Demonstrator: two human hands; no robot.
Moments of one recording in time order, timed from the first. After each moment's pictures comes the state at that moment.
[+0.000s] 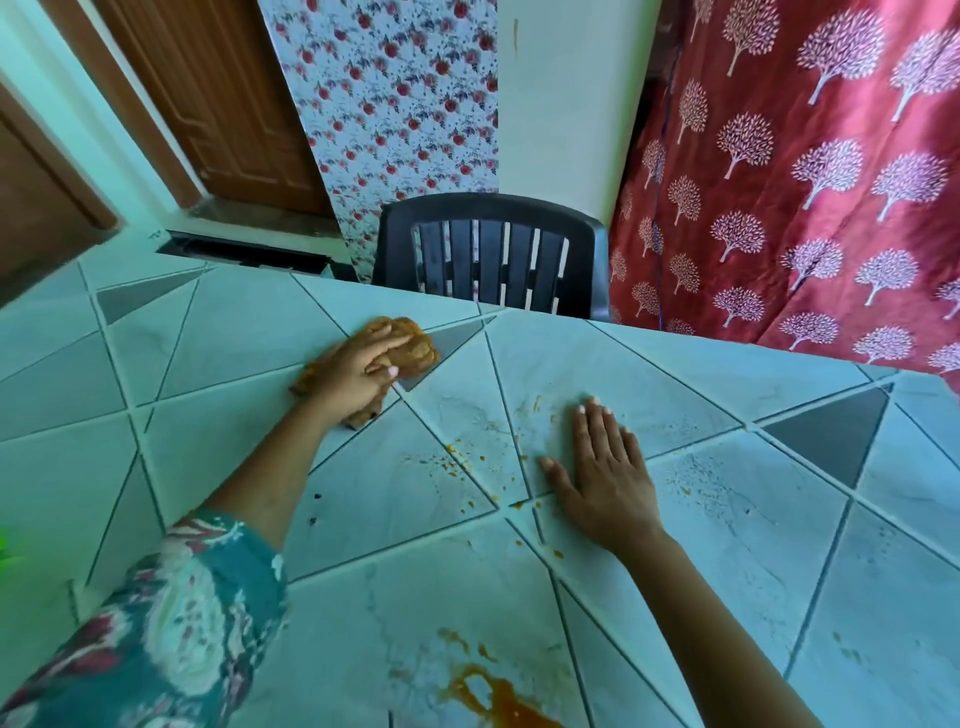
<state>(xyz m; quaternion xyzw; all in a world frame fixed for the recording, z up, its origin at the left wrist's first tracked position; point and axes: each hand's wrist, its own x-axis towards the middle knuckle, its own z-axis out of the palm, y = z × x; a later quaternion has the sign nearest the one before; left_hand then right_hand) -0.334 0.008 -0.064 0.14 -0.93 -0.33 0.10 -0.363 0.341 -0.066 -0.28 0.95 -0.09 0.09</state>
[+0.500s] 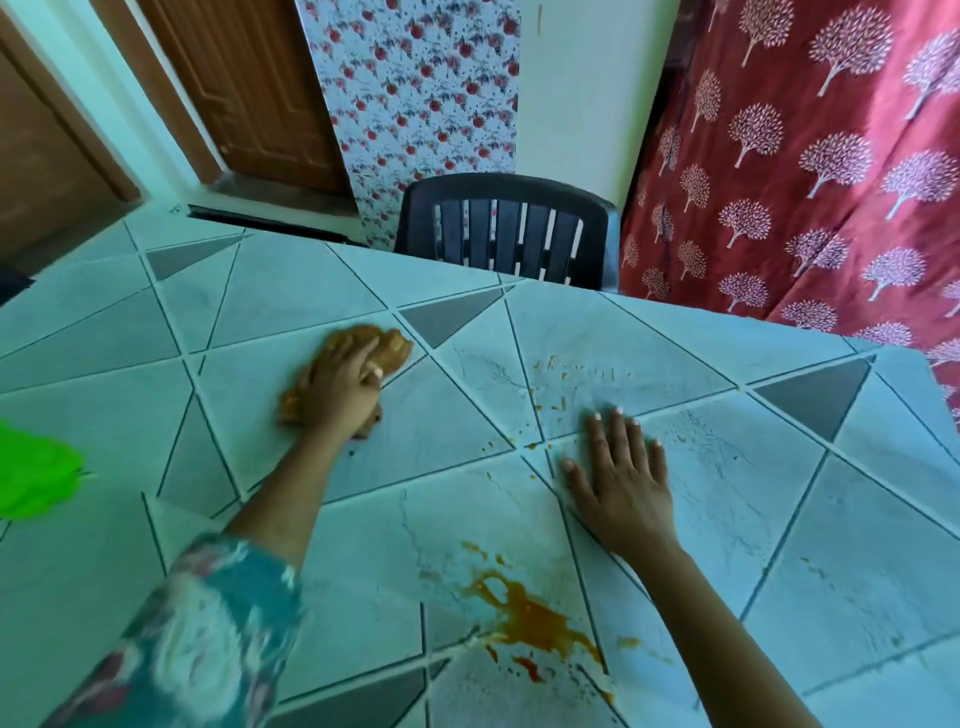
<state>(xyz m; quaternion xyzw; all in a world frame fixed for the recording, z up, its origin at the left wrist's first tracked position) -0.245 0.050 -0.060 0.35 -0.91 -0.19 0.11 -0.301 0.372 -0.064 -0.25 0.96 -0.07 0.08</state>
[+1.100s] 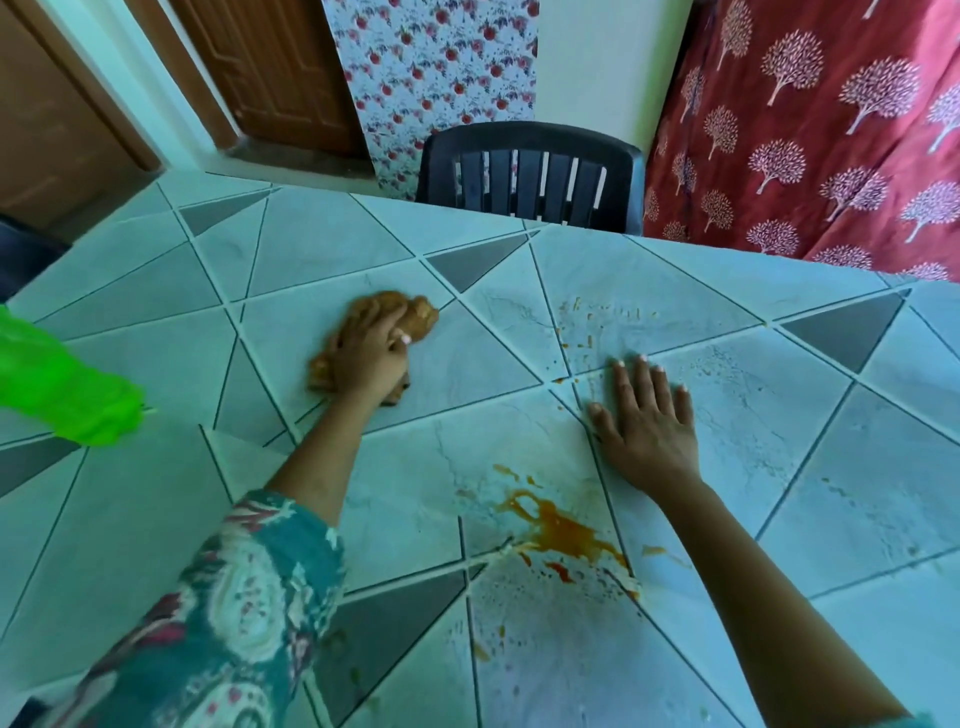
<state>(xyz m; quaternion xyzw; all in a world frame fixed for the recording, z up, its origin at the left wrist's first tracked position) -0.211 0.072 -0.052 0.34 -0.92 -0.19 0.10 -0.287 0.379 -0.069 -0.24 0.96 -0.08 0.08</state>
